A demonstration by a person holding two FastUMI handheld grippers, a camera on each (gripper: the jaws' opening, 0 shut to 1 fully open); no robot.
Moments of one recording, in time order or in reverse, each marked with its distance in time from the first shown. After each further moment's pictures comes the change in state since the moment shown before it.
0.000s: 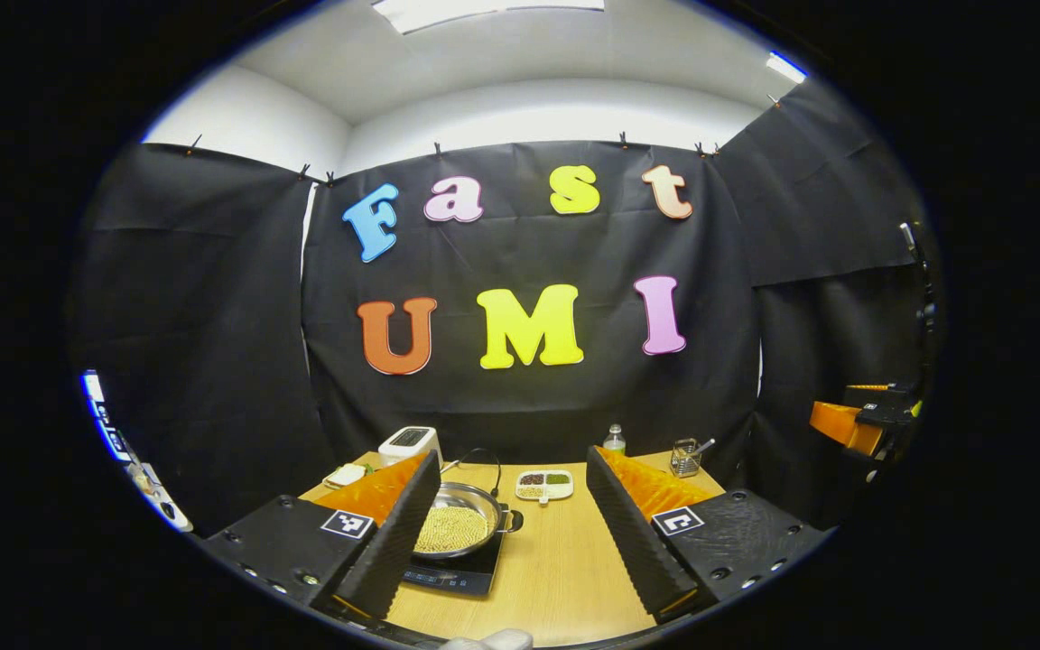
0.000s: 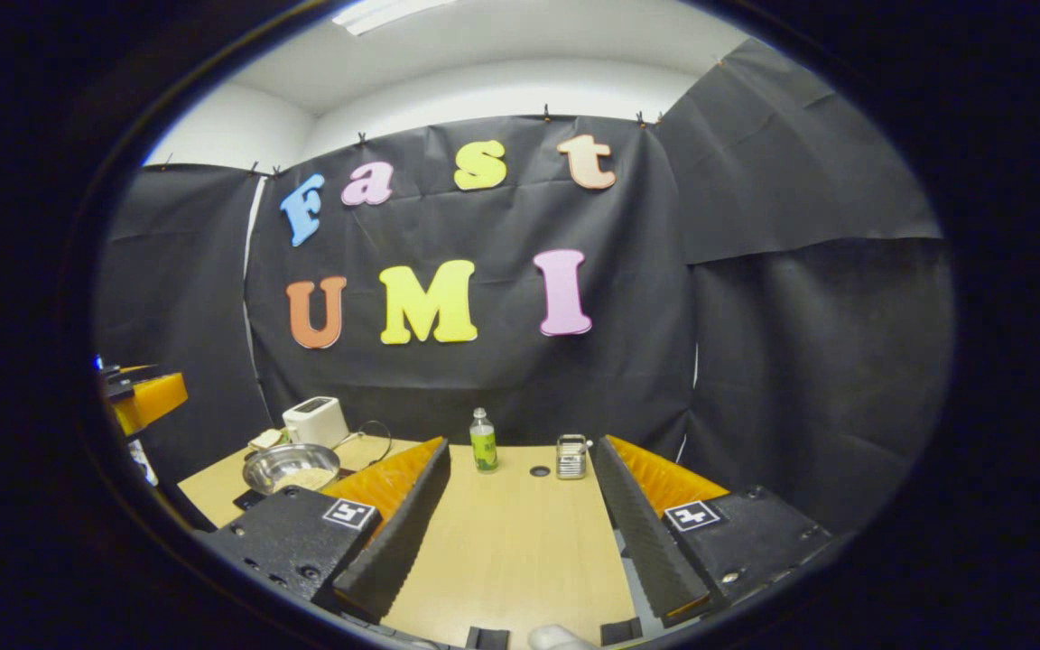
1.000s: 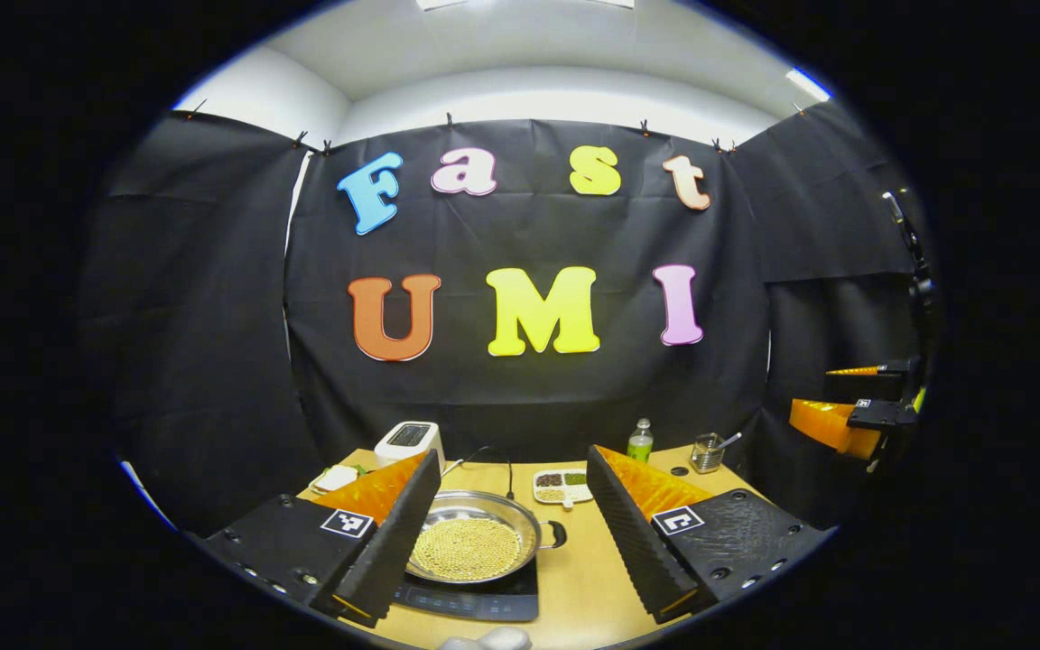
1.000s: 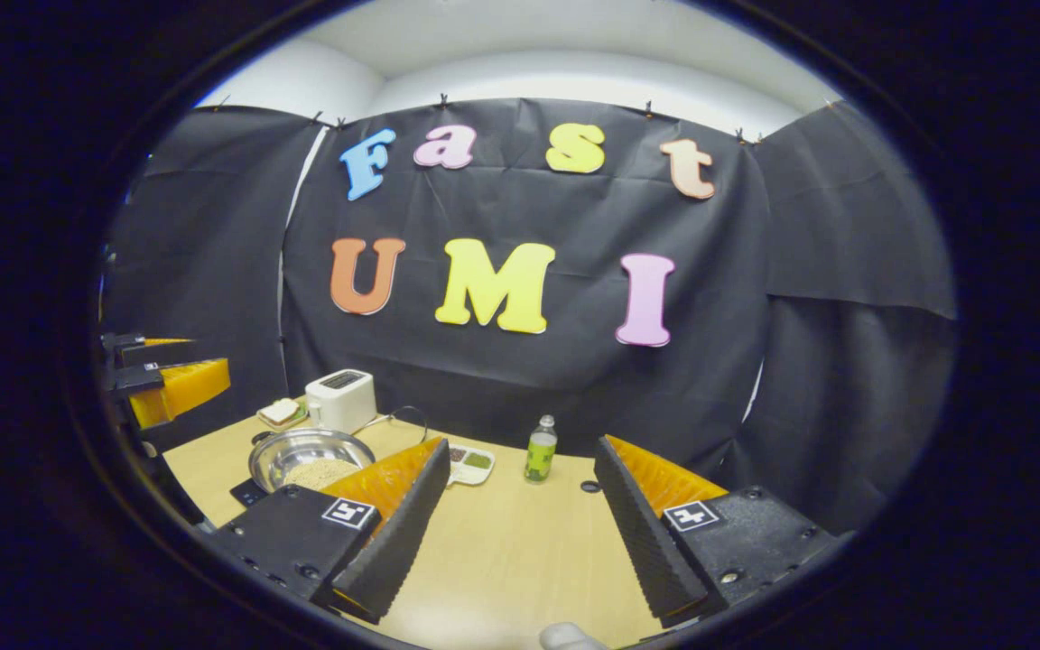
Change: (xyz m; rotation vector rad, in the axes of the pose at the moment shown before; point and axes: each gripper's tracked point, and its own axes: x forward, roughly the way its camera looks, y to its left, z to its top) left arm 0.081 0.074 -0.011 -0.039 0.017 -0.075; right arm 0.055 0.131 0.008 -0.158 0.027 0.065
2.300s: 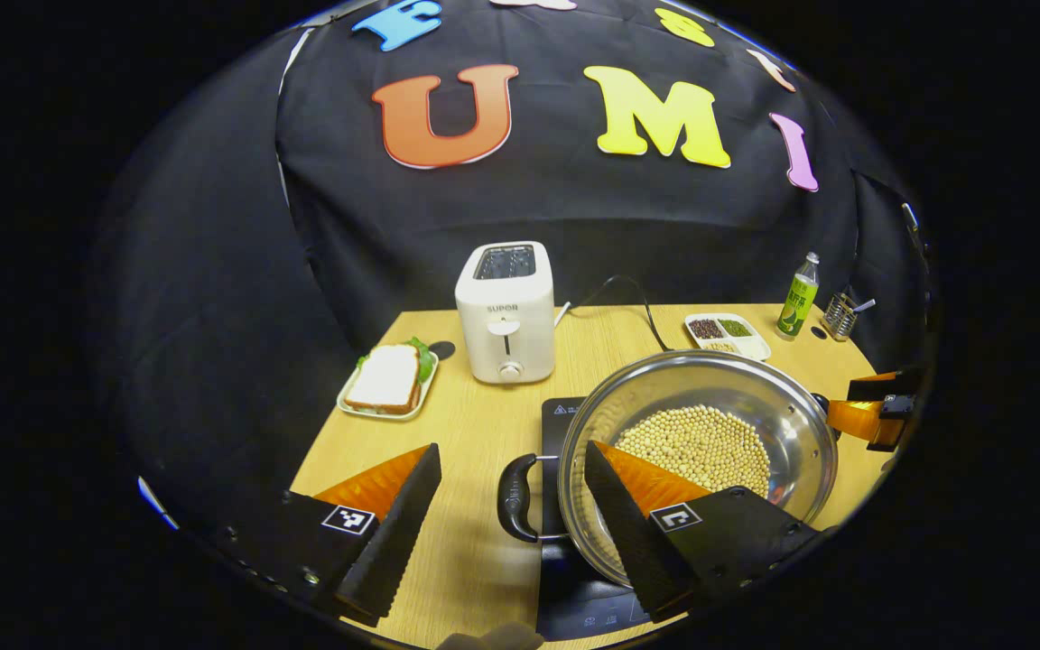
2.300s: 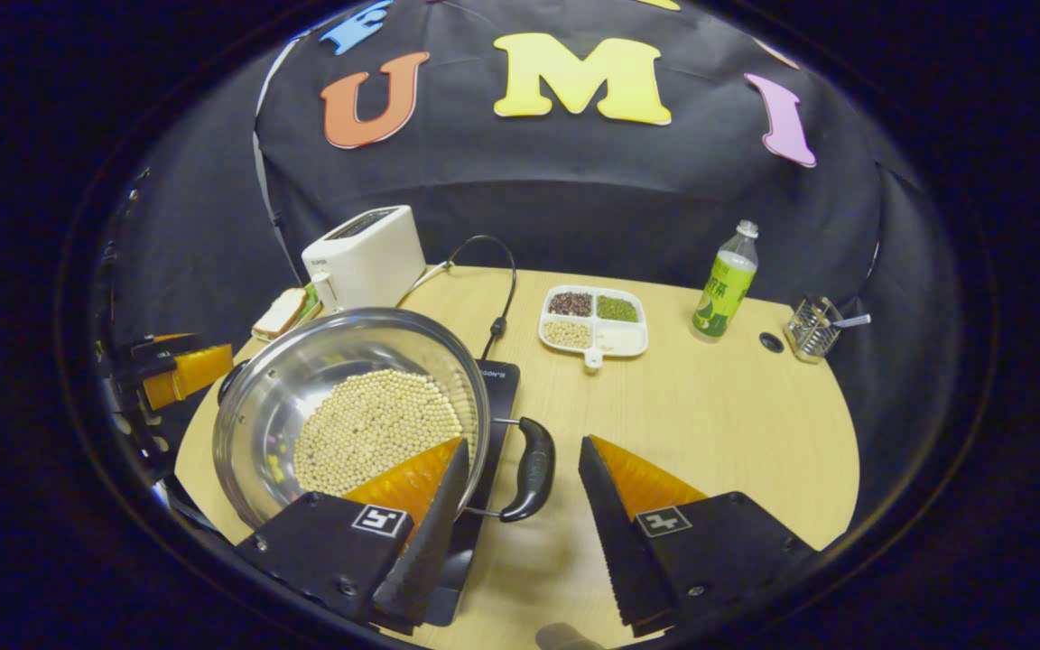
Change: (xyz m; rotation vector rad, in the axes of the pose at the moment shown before) left arm 0.196 0.278 -0.254 0.042 0.549 0.053; right arm 0.230 0.249 -0.219 0.060 0.571 0.080
